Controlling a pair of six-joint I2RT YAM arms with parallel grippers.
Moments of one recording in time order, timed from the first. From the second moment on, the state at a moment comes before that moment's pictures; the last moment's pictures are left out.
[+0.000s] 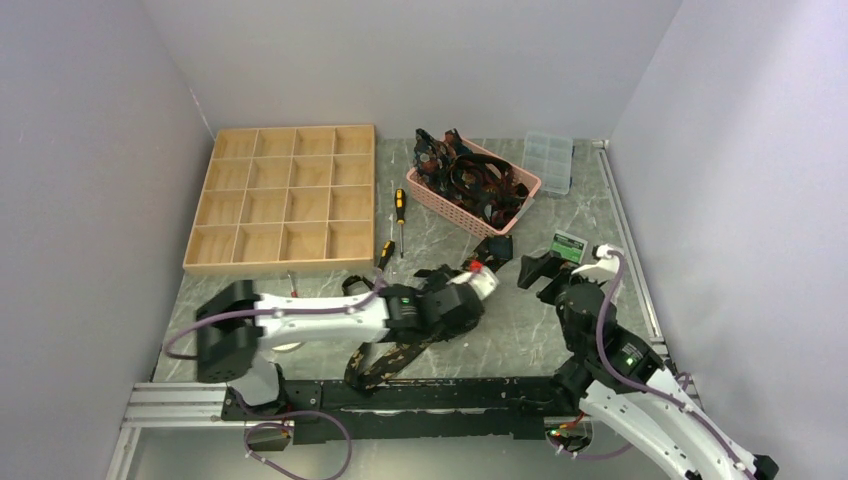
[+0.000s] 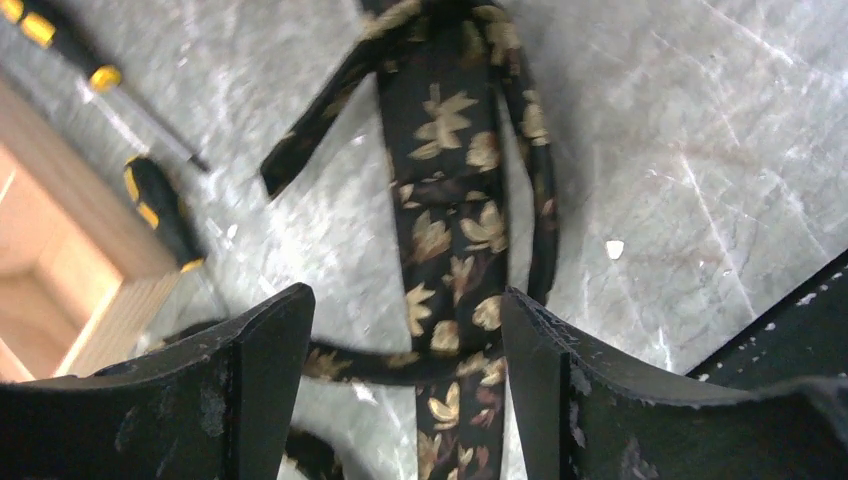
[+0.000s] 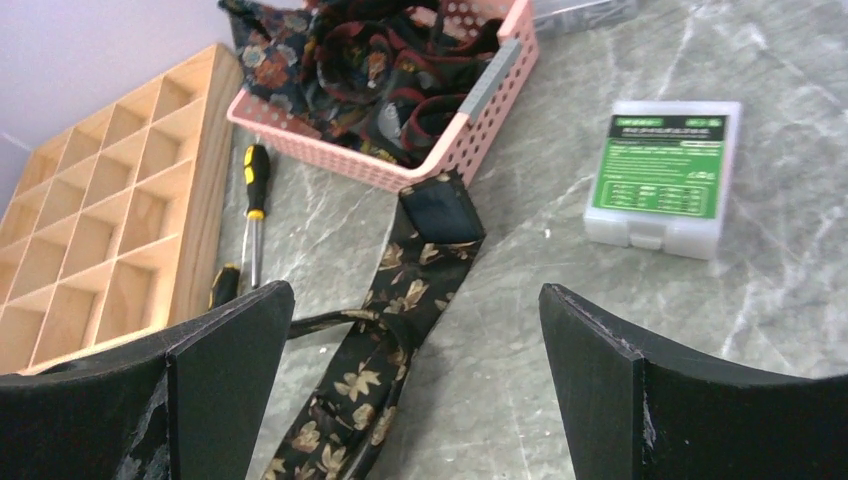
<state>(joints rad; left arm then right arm) -1.31 1.68 1.21 -0.44 -0.52 -0.17 0.73 0.32 0.52 -0.49 0.72 0.63</state>
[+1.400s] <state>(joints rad) -1.06 0.61 0.84 -0.85 -0.66 -0.73 0.83 1.81 1.12 -0.28 0.11 -0.21</state>
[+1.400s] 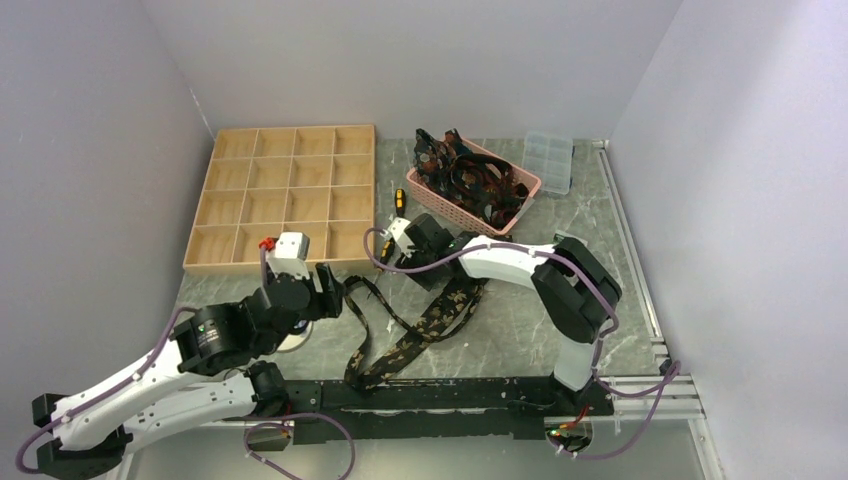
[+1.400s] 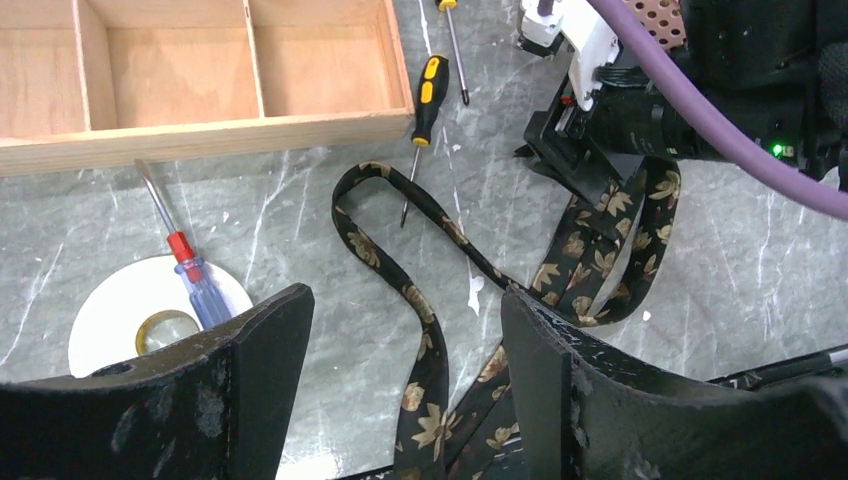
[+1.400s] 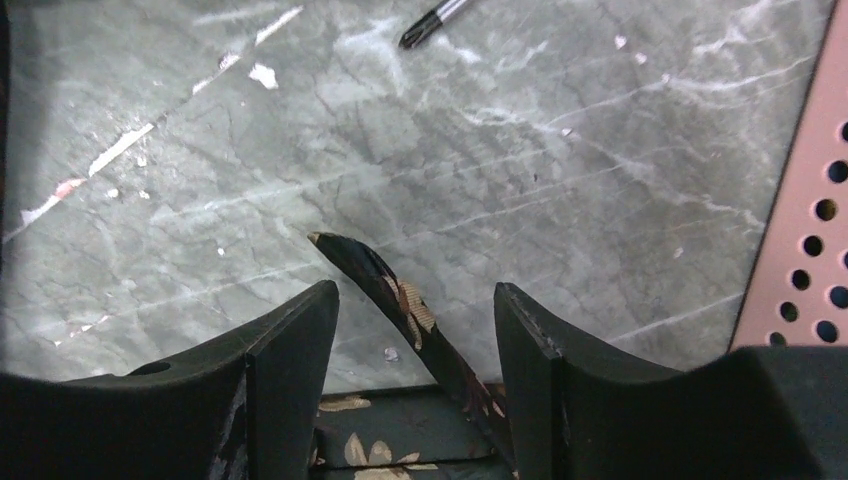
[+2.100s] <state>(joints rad) -1.05 0.63 0.74 -0.45 -0.45 -0.48 0.64 1.01 0.77 0.08 -0.05 0.39</state>
